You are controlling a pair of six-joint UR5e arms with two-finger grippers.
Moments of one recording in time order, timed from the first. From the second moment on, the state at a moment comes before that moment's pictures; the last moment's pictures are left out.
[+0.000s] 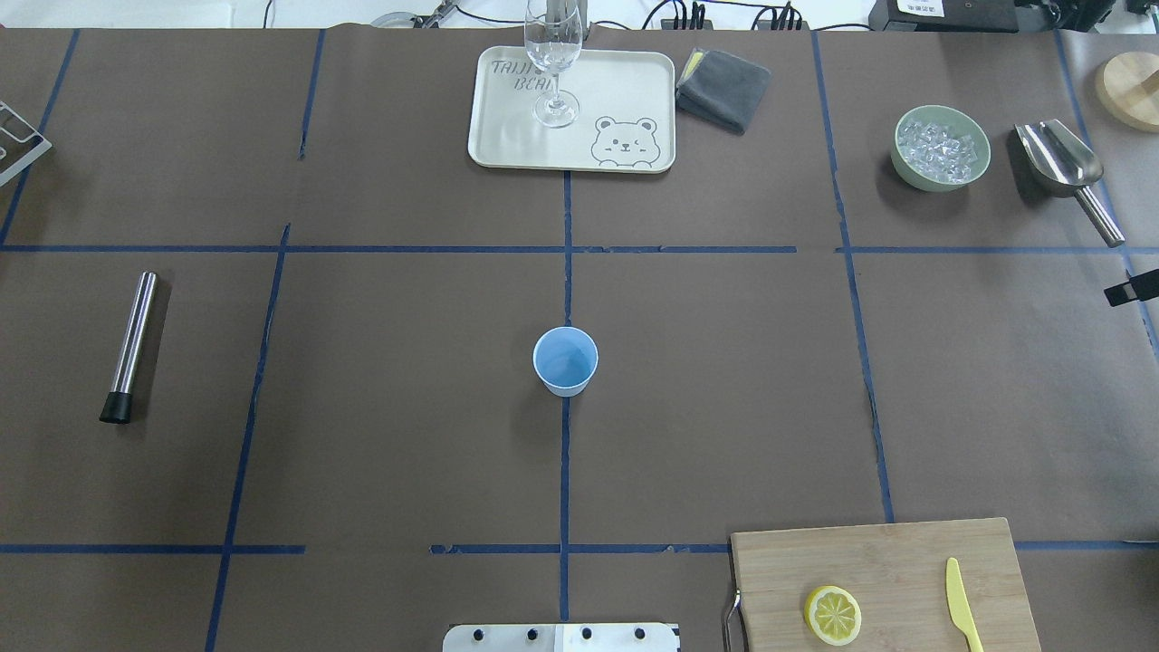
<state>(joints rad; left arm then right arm) -1.56 -1.55 -1.72 -1.50 -2.39 0.04 1.26 -1.68 1.65 -0.98 2.47 0.35</state>
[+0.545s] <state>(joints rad) -1.56 -1.55 -1.73 -1.53 -2.44 0.04 0.90 -1.73 1.87 -0.81 2.30 1.12</state>
